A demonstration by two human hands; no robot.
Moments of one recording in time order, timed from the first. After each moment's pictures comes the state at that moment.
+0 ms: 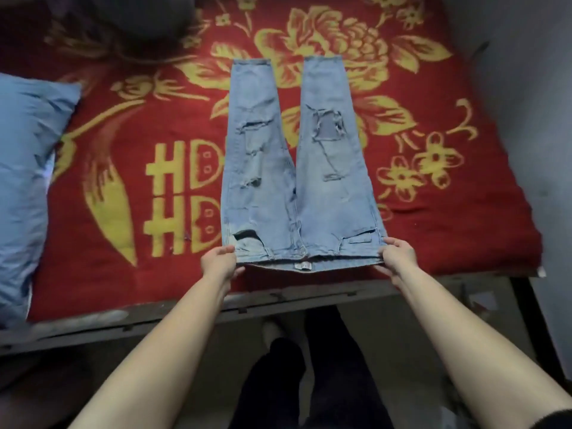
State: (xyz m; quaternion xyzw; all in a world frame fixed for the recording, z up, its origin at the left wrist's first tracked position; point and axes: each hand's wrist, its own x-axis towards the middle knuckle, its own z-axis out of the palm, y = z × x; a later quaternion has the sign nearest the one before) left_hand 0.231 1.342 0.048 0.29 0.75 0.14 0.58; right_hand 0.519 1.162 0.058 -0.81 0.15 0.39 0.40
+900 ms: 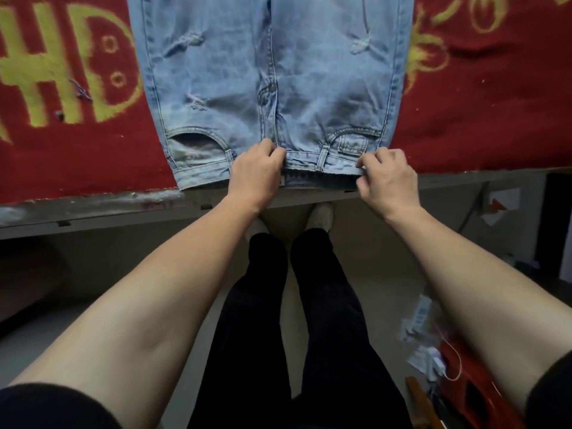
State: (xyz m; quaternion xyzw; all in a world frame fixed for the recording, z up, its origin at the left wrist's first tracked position) left_hand 0.308 1.236 -0.121 0.92 0.35 -0.10 0.15; right_hand 0.511 1.084 -0.124 -0.83 -0.53 0.18 -0.04
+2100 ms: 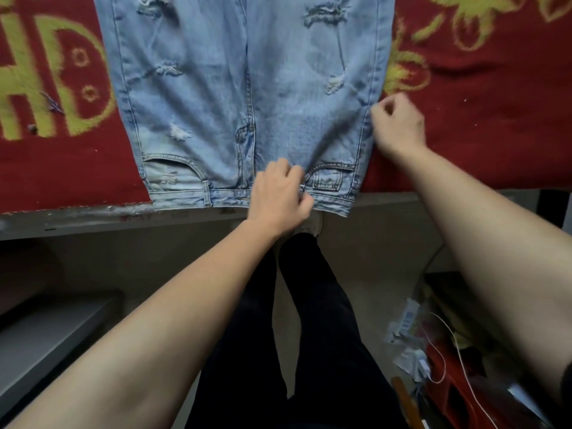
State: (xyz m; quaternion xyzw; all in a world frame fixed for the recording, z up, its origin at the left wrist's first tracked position) left_hand 0.376 1.194 -0.114 0.87 0.40 -0.13 0.26; right_hand 0.613 1.174 -0.122 -0.90 -0.22 0.35 0.15
